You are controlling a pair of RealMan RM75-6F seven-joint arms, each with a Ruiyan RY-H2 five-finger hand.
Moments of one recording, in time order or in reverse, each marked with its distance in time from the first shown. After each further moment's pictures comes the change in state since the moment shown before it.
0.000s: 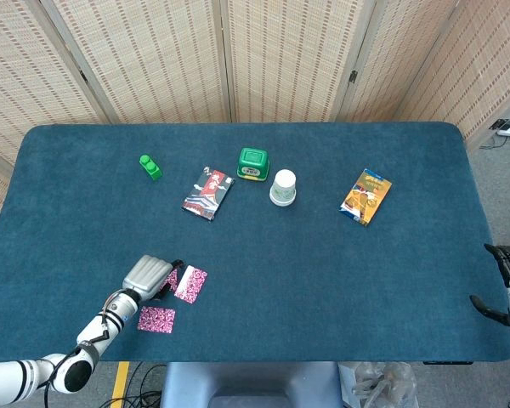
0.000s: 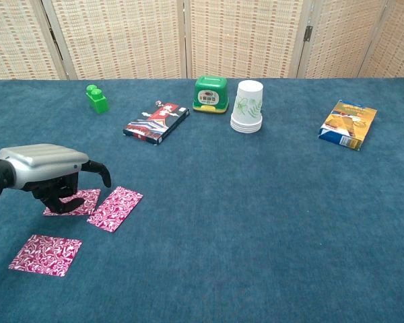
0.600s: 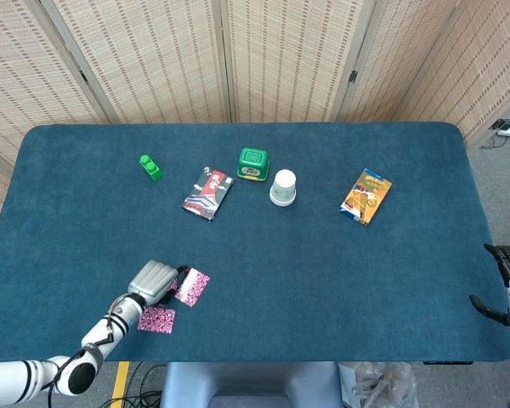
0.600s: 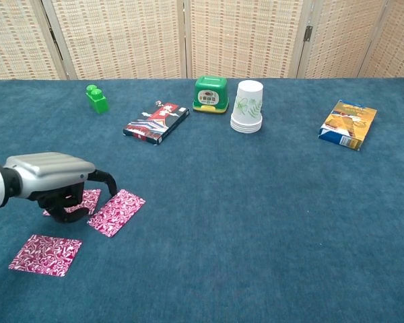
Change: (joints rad) left arm -0.023 -0.009 0.026 -0.037 -0.019 -0.006 0.022; right arm 0.000 0.001 0.001 -0.001 0.000 -0.003 -0.002
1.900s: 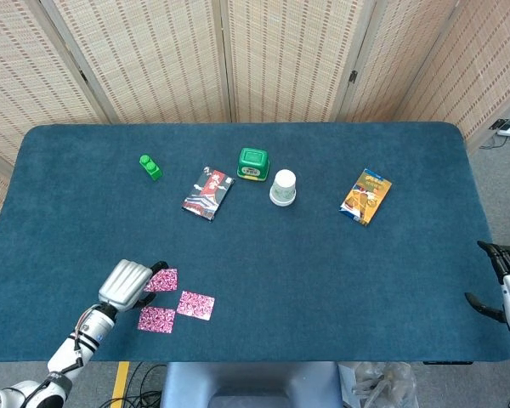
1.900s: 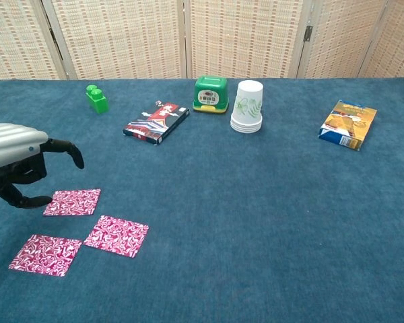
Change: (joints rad) left arm 0.164 0.094 0.046 -0.060 0.288 0.268 -0.123; right arm 0.015 0.000 0.001 0.007 -0.027 -0.002 0.007
